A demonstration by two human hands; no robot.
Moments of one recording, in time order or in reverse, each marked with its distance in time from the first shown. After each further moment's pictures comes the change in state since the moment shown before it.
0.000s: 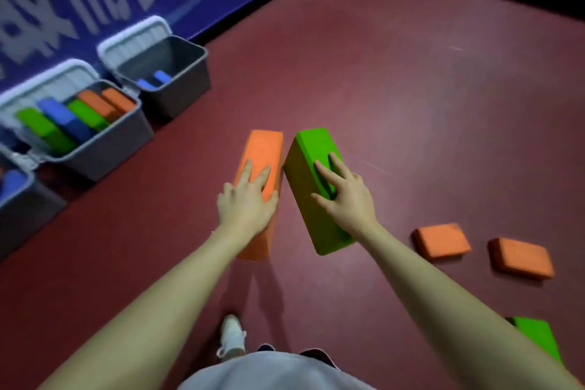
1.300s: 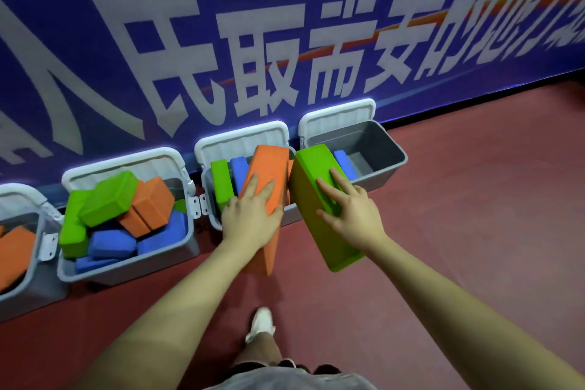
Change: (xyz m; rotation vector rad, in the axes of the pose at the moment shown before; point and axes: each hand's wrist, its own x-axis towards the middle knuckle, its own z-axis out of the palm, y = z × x) left_hand 0.466 -0.533 -0.194 -0.102 0.210 -0.568; right_hand 0.606 -0.508 0.262 -0.076 -0.276 -0.638
